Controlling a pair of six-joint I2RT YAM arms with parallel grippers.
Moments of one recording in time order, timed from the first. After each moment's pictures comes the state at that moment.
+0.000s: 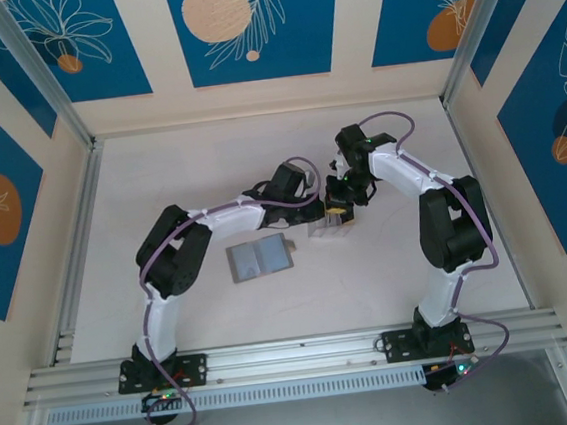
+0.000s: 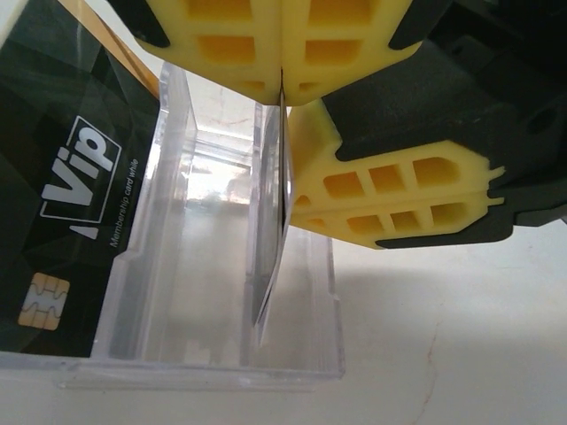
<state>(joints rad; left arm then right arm) -0.77 2.09 1.43 -0.14 0.35 -0.73 0.31 1.81 1.40 -0.99 -0.39 0.40</state>
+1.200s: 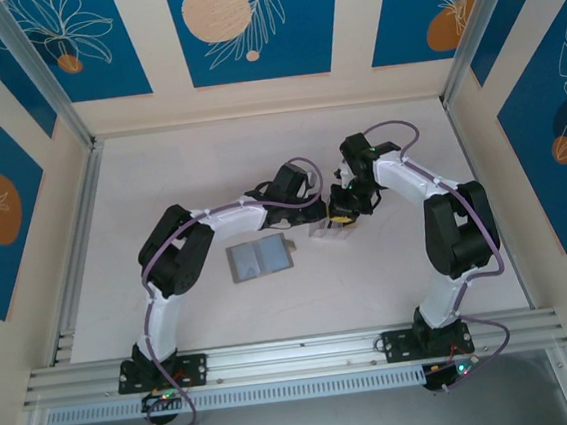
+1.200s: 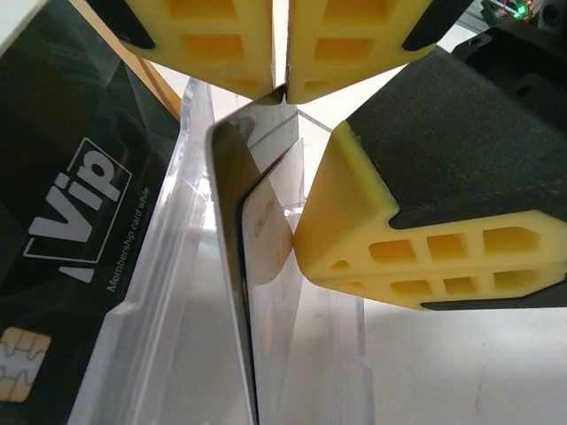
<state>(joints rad) -0.78 2.11 1.44 -0.13 0.34 -0.73 0.30 1.76 1.29 -0.97 -0.39 0.41</state>
